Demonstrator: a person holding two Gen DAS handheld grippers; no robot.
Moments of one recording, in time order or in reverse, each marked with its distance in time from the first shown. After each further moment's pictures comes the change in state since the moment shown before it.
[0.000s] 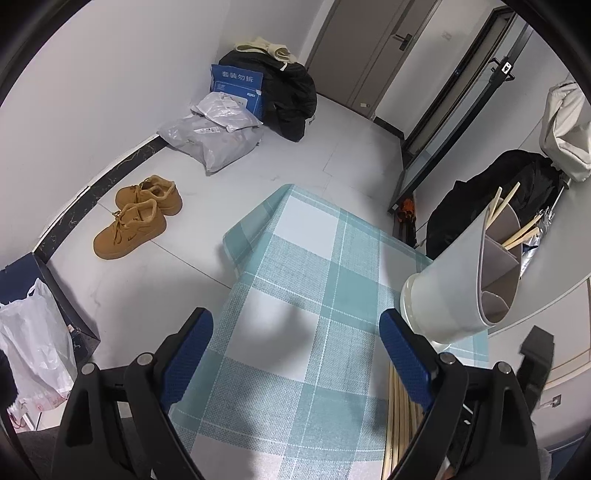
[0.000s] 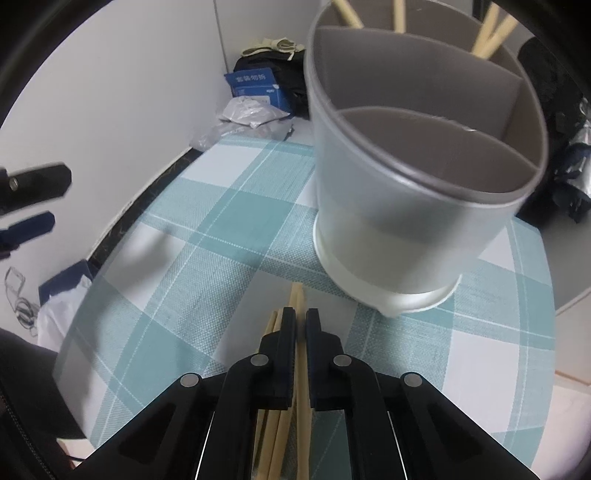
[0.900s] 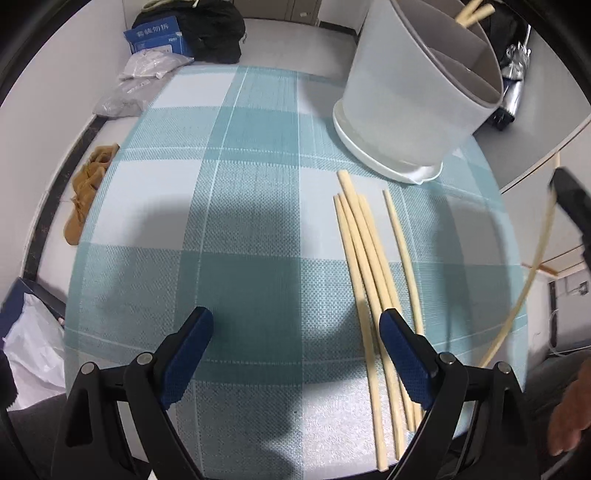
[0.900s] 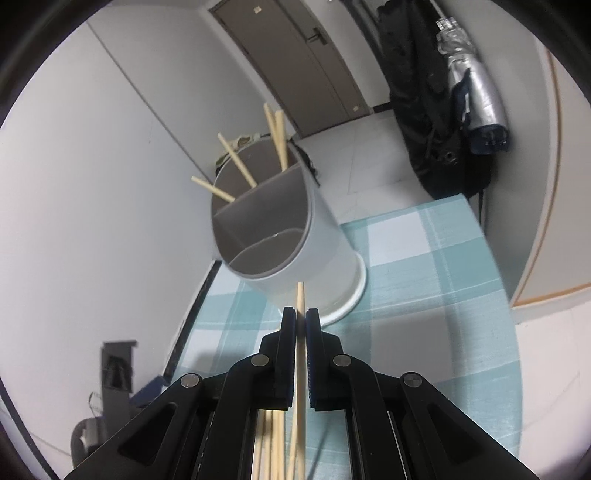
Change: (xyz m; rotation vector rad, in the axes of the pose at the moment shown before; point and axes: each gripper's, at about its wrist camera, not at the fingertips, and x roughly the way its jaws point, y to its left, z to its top) left arm 0.048 -0.067 -0.082 0.311 0.309 0.047; right arm -0.113 -0.108 -0.038 0.422 -0.295 0.212
